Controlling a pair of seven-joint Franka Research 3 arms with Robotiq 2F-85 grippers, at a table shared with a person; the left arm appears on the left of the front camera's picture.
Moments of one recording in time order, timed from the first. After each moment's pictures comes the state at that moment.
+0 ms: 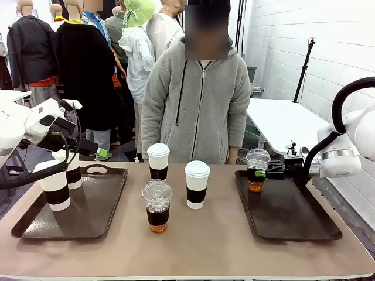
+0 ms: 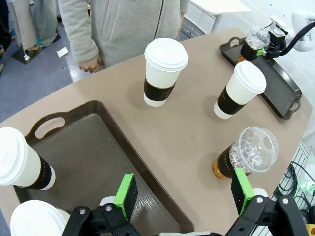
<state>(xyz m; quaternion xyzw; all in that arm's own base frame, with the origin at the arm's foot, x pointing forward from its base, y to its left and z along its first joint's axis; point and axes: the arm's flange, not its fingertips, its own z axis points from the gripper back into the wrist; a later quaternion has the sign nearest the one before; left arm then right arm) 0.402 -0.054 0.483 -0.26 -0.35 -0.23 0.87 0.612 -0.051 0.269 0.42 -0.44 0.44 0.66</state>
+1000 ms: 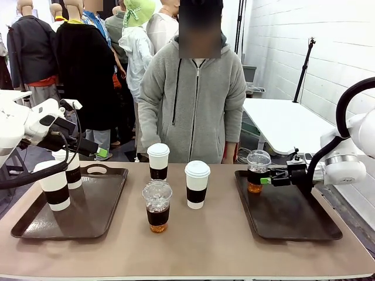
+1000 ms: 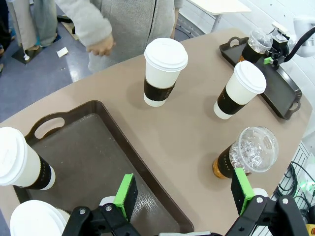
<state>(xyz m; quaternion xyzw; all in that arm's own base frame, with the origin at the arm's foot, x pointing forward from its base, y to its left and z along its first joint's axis) 0.402 -0.054 0.483 -0.26 -0.35 -0.23 0.87 0.583 -0.063 0.256 0.43 -0.42 0.40 0.69</state>
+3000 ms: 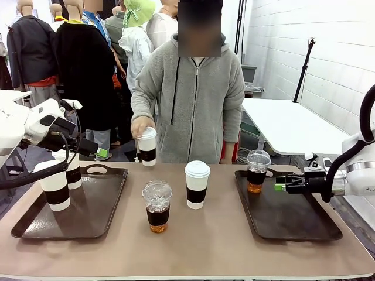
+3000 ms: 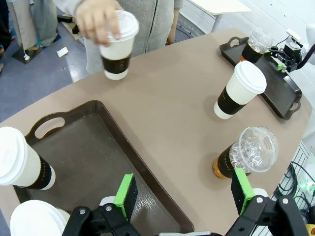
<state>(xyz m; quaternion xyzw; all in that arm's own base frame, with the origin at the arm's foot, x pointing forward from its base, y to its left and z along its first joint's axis) 0.402 -0.054 0.483 -0.26 -0.35 -0.23 0.87 0.520 -0.094 0.264 0.41 -0.44 0.37 0.71</state>
